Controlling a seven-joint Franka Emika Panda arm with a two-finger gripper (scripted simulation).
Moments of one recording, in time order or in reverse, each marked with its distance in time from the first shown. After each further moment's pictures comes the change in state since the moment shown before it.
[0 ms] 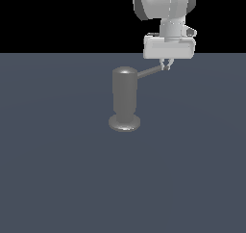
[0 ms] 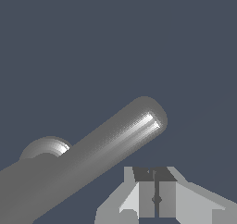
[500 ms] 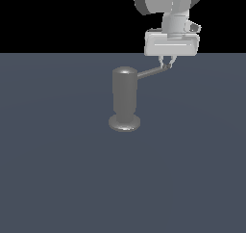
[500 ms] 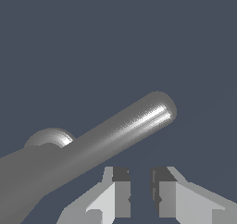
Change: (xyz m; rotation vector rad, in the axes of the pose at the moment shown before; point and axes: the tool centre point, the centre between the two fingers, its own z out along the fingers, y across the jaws) arm -0.020 0.000 -0.011 0.000 0.010 -0.007
